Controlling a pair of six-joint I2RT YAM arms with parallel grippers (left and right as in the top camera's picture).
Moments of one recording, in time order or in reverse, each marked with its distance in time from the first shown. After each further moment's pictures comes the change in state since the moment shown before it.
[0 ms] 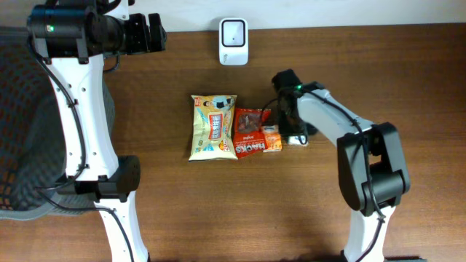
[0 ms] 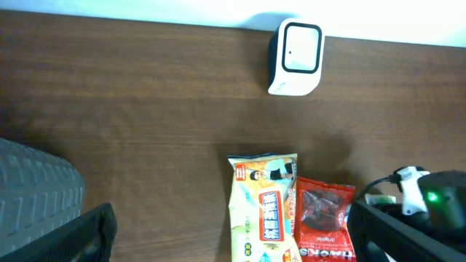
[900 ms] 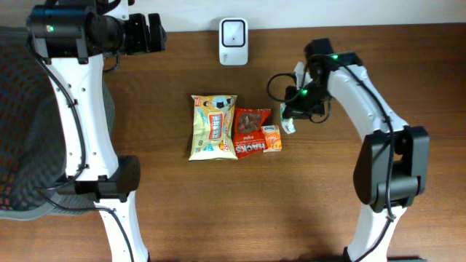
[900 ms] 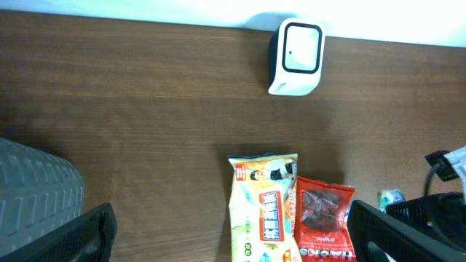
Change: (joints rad) left arm 0.001 0.000 0.000 0.000 0.000 0.000; right arm -0.154 -0.008 0.238 -0.191 -0.660 -0.181
